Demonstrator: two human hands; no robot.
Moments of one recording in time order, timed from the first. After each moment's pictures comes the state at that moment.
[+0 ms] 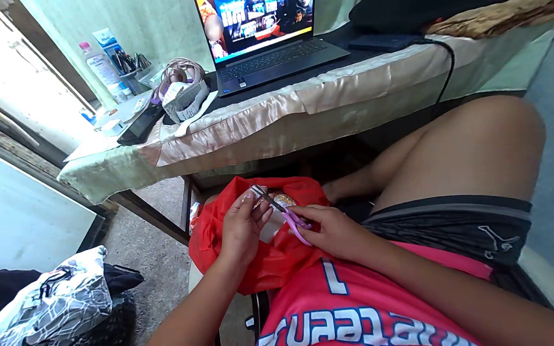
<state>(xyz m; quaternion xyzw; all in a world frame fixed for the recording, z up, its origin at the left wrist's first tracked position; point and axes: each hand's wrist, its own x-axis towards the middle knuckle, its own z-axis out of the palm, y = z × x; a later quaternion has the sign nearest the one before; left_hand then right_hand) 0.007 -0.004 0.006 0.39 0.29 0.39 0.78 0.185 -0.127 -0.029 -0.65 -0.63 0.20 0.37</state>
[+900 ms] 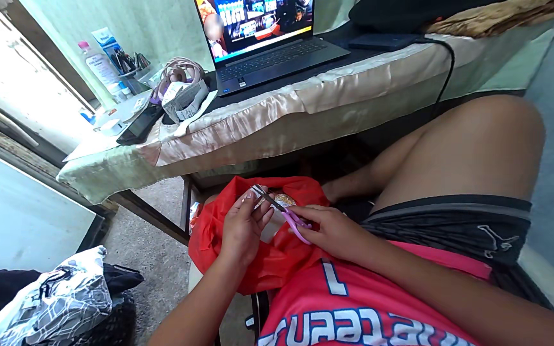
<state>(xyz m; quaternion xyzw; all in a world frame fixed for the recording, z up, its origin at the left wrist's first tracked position) 0.006 -0.005 0.007 0.38 0.28 0.38 0.79 0.184 -0.128 -0.029 -0.66 -0.64 0.19 0.35</state>
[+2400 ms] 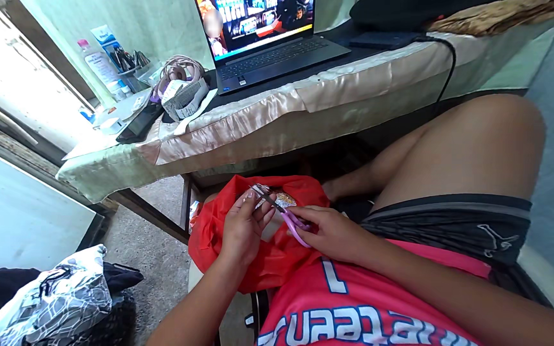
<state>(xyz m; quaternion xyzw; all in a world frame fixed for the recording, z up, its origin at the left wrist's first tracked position) 0.007 -0.008 0.008 0.37 0.29 0.38 0.80 0.180 -0.129 -0.024 -0.66 -0.64 0.21 0.33</state>
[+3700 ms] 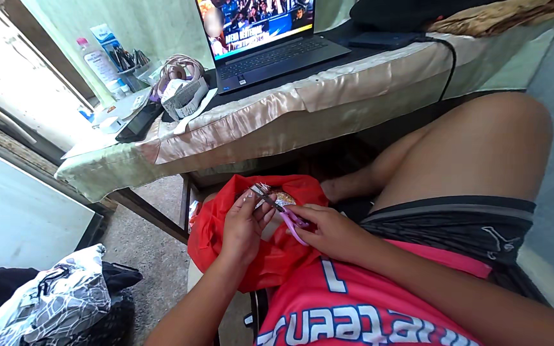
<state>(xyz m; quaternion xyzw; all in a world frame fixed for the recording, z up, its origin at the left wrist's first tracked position) 0.007 -0.008 0.006 0.37 0.29 0.38 0.80 0.180 -0.128 -0.026 -0.68 -0.64 0.19 0.31</state>
